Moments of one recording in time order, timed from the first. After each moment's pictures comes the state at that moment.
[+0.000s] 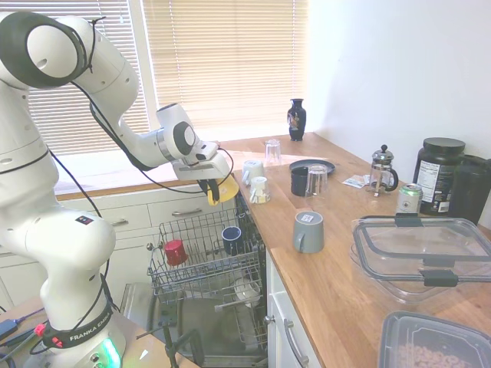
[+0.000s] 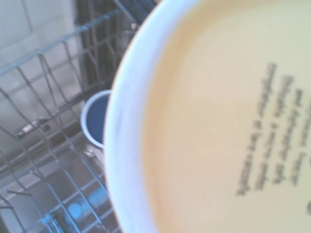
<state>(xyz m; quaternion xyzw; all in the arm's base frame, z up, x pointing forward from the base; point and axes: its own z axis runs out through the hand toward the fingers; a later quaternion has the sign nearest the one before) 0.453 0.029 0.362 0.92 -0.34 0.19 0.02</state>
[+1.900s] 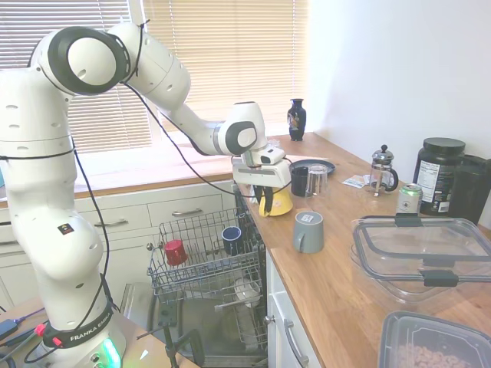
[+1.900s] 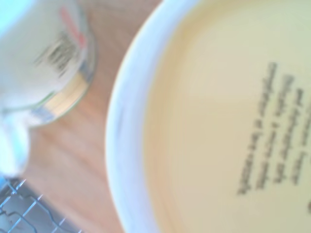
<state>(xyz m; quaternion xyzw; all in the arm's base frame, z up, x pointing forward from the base) 0.540 -0.153 0.353 0.90 -0.43 0.09 0.05</state>
